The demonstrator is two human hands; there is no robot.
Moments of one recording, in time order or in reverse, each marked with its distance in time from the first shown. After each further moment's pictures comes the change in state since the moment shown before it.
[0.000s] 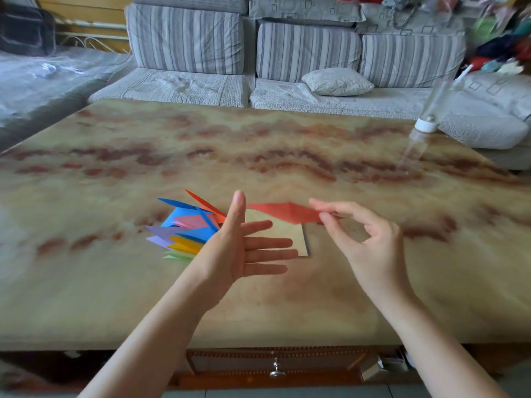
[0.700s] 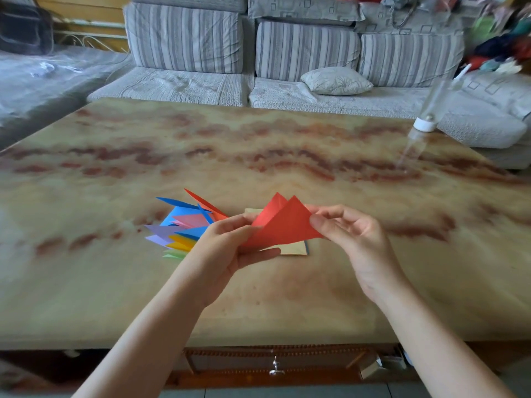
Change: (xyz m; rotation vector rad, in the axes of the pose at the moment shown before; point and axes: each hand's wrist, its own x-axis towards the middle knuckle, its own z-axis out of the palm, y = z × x) left_hand -0.003 0.000 -0.002 -0.004 -0.002 0.225; right_hand 0.003 0.002 0.005 0.540 -0.095 0.506
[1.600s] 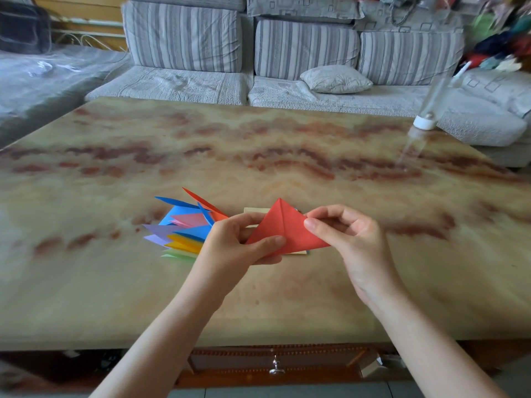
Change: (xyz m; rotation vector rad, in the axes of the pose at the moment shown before) left_hand 0.000 -0.010 0.006 0.299 0.036 0.169; right_hand -0.005 -0.002 0.011 -0.024 0.095 -0.019
